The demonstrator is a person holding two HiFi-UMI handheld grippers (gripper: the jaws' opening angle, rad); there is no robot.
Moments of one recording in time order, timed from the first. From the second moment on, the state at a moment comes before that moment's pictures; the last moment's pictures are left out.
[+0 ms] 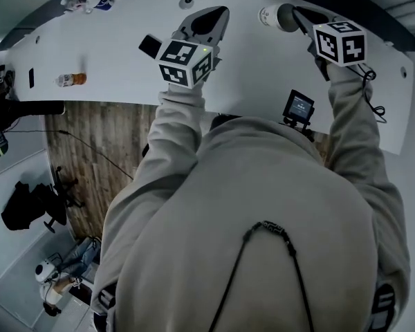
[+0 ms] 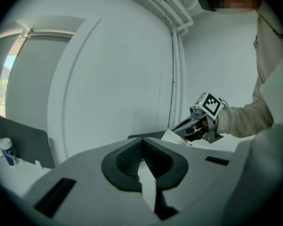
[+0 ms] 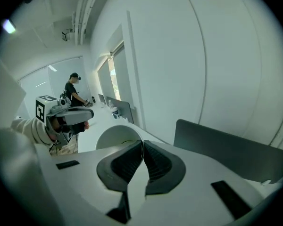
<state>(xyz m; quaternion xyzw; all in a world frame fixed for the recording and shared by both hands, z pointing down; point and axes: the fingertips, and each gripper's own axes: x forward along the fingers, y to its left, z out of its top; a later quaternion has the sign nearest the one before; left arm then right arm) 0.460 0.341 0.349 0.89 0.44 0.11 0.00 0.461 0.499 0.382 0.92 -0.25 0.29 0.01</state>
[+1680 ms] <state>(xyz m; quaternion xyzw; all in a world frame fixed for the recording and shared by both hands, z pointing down) 0.147 -0.132 0.301 0.99 -0.09 0.13 0.03 0.339 0.056 0.359 0.72 -0.63 0.28 0.12</state>
